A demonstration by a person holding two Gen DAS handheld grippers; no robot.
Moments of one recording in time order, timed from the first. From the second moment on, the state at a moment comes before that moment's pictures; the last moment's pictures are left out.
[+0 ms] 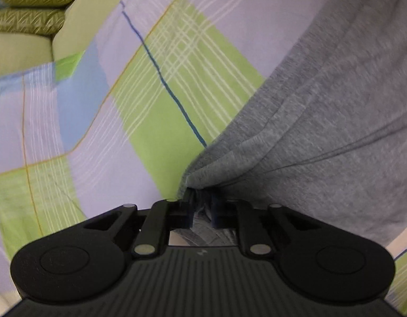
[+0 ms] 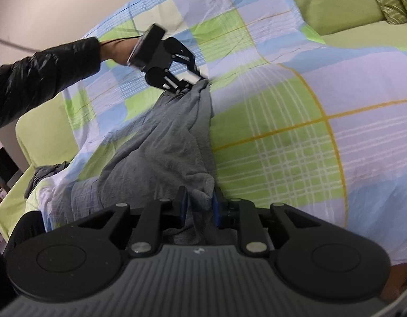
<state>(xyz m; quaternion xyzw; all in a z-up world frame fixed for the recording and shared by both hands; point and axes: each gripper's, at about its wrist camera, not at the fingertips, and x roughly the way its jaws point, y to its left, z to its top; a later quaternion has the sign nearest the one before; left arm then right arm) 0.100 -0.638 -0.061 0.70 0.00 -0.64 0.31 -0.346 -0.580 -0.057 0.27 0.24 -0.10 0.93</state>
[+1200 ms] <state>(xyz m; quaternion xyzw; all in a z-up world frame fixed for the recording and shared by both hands) 0.116 -0.591 -0.014 0.60 0.03 -0.59 0.54 -0.369 -0.574 -0.046 0.25 0.28 -0.20 0.90</state>
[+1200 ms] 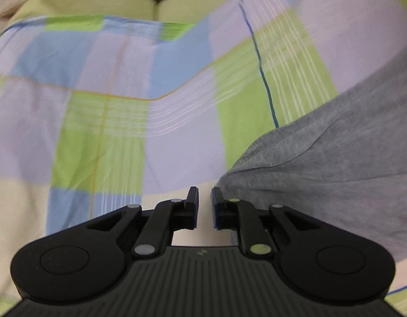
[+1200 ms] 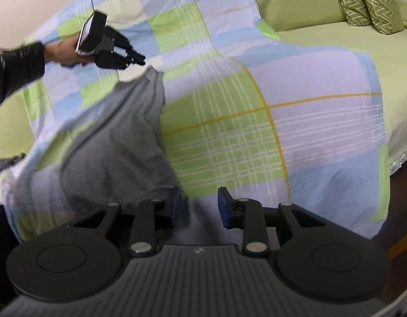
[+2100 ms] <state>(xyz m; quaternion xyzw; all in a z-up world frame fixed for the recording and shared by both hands) -0.201 -0.332 -0.076 0.50 0.02 -0.67 0.55 -0.354 -0.543 -0.039 0.16 0.37 -0.13 0.91</state>
